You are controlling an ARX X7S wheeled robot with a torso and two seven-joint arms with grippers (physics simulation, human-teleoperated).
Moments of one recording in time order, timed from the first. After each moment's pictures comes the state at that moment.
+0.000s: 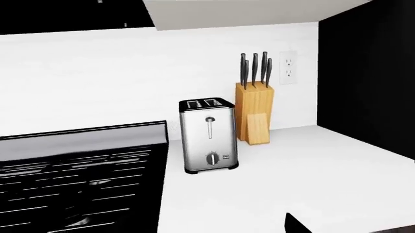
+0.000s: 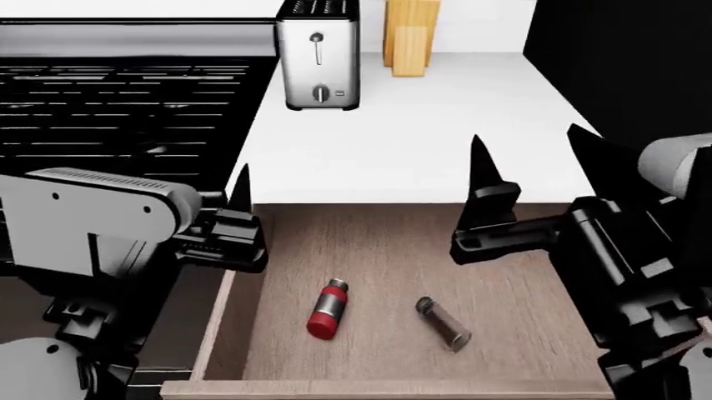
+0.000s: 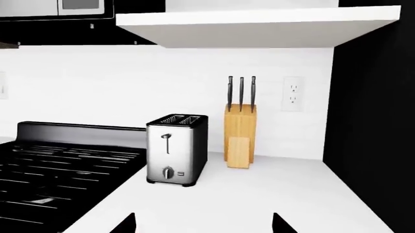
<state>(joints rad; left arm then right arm) -0.62 -0.73 0.21 0.87 -1.24 -0.83 -0.88 0.79 0.83 -0.28 -0.90 1.49 0.72 1.03</state>
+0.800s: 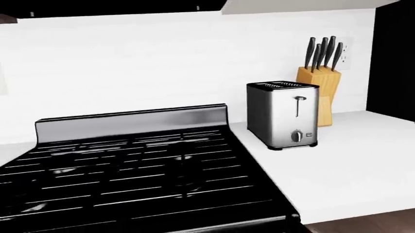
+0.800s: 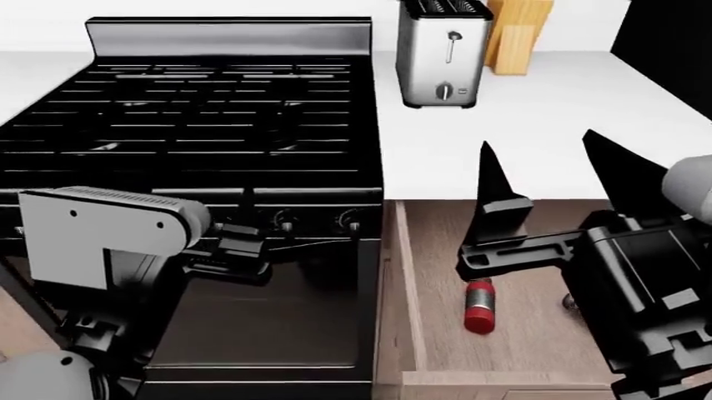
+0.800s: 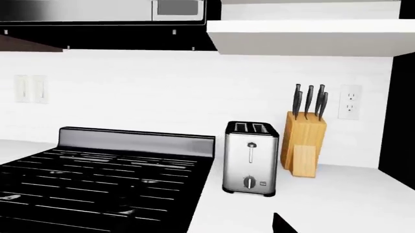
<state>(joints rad) -0.56 -0.73 0.23 0.87 -1.21 -0.81 -0.88 0.79 0.86 -0.26 -0.98 1.54 0.71 1.11</state>
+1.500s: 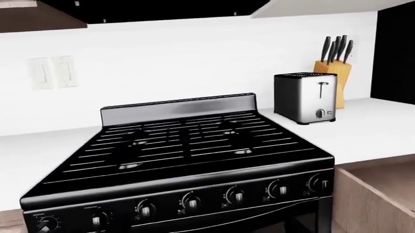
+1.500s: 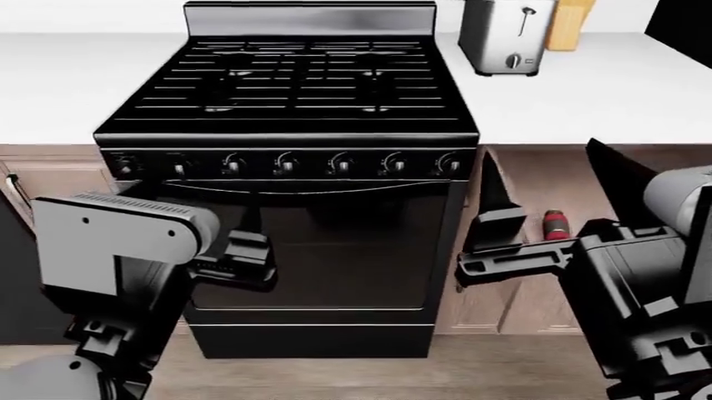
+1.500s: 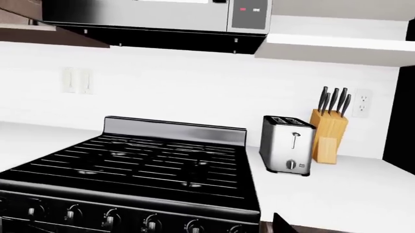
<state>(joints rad) -0.55 -0.73 0.26 0.88 -1.18 -0.80 -0.87 0.78 0.86 -0.29 -0.99 1.51 0.74 1.15</state>
